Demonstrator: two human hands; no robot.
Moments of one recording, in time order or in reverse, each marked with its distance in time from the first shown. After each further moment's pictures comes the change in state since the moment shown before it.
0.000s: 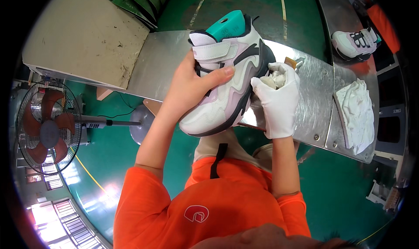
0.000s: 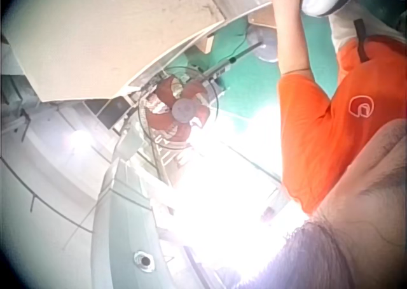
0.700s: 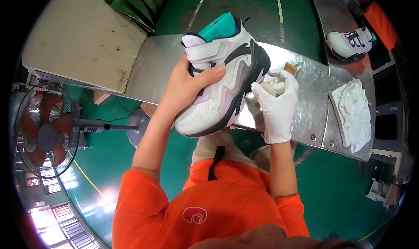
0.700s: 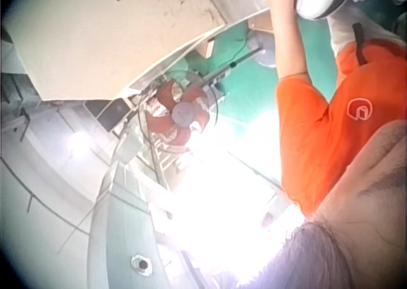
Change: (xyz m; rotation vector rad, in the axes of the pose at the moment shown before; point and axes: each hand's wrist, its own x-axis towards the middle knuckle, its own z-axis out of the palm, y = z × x) left_hand 0.006 -0.004 -0.006 -0.030 -0.011 -0.010; right_hand -0.005 0.003 -0.008 0.012 0.037 -0.036
